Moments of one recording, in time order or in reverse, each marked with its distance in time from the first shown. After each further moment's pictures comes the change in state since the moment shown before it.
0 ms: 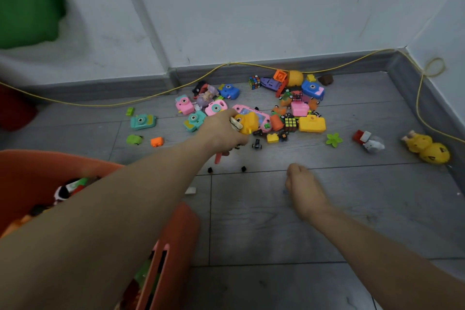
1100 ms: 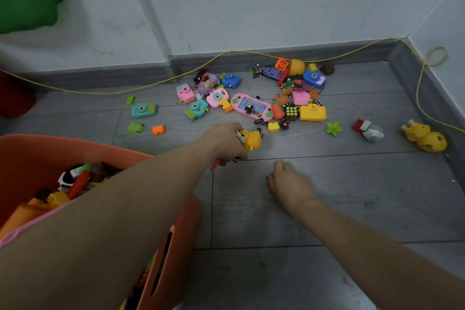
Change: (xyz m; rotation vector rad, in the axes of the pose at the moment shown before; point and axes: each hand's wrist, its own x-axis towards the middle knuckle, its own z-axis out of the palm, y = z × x) left_hand -0.014 -0.022 0.018 0.202 -0.204 -0.054; right_hand -0.025 -0.034 0.011 -0.207 -0.091 -0.058
